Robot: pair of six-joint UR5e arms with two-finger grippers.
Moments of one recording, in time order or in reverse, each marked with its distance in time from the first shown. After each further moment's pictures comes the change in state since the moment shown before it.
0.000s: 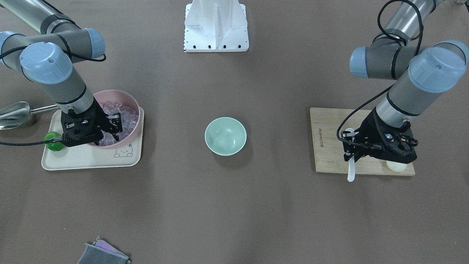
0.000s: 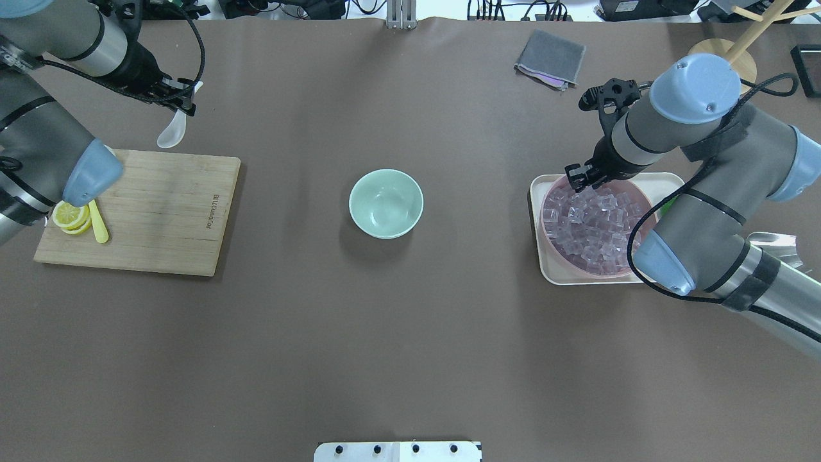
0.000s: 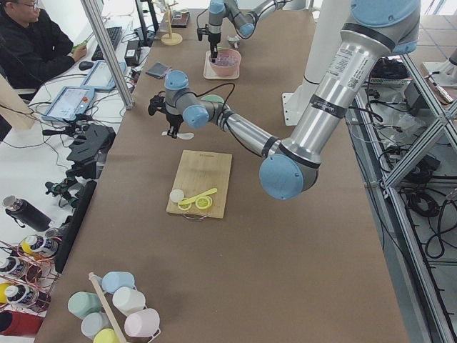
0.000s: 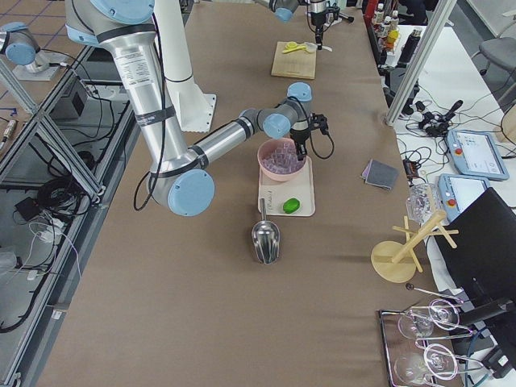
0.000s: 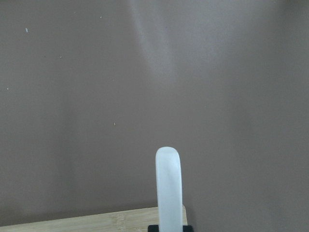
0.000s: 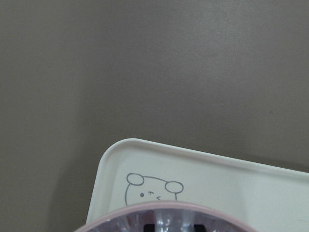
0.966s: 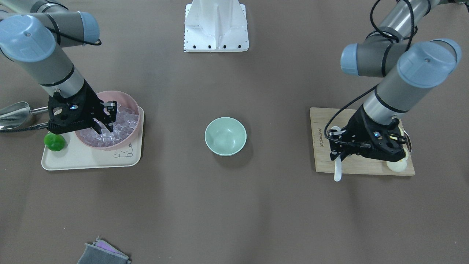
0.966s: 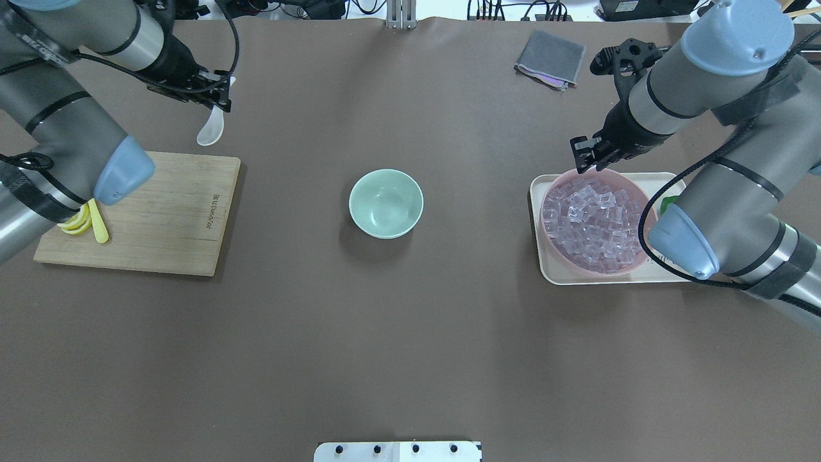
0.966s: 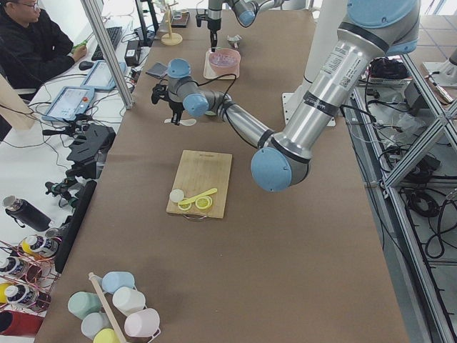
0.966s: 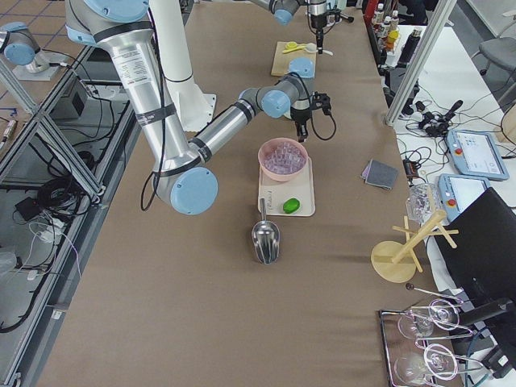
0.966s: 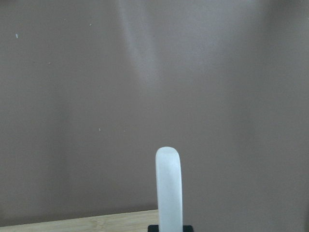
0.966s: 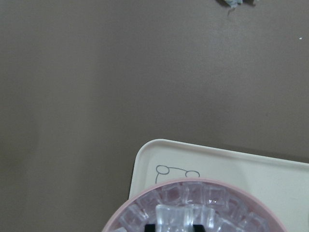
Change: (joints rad) left arm 0.070 -0.098 -0.001 0.005 0.007 -0.186; right arm 0.064 0.051 0.175 -0.211 0.081 0.002
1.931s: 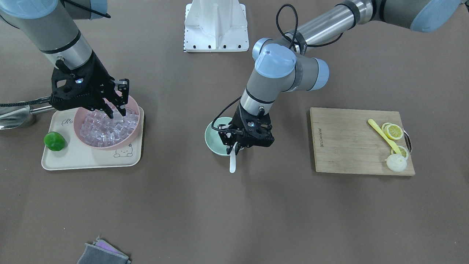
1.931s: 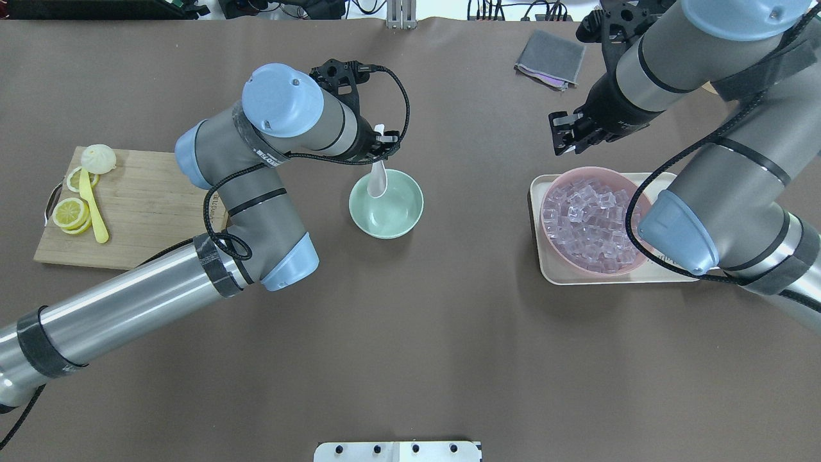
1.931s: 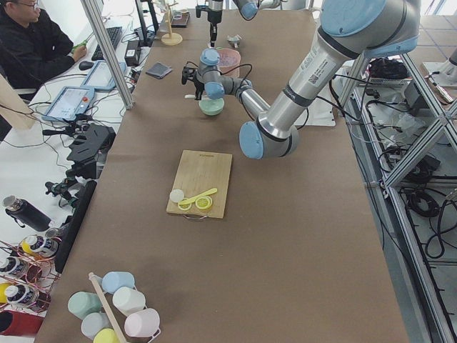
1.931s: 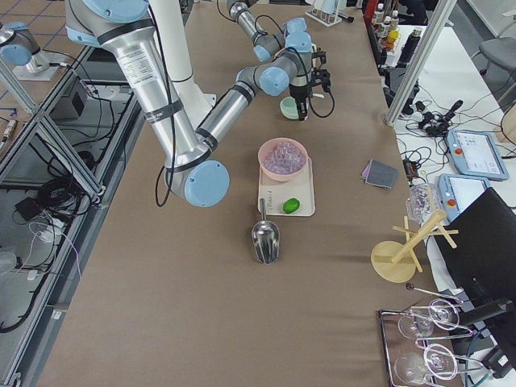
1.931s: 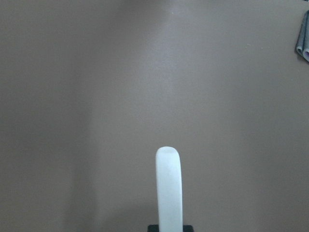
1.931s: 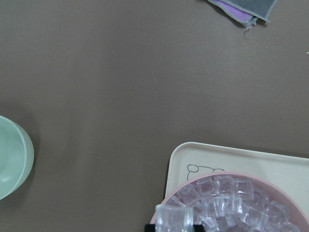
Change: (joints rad) left arm 0.305 -0.231 0.215 -0.228 0.318 -0.338; right arm -0.003 0.083 0.051 -0.047 0.001 0.095
